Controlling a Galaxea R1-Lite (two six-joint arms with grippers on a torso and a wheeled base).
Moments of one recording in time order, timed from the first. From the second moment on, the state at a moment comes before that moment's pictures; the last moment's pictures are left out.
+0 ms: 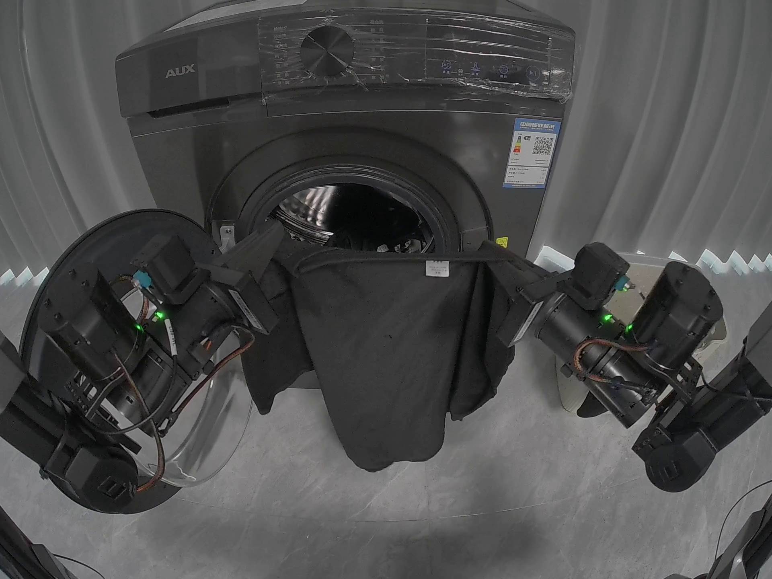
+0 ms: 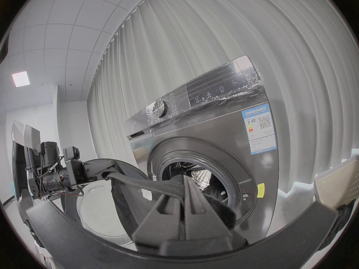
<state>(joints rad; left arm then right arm) -0.51 1.73 -0.49 -1.55 0.02 -0.12 0.67 1.87 -0.62 -1.52 -0.07 0.12</state>
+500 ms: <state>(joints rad) -0.53 1.70 -0.46 -1.55 0.01 -0.13 0.67 1.88 -0.69 -1.54 -0.13 0.14</state>
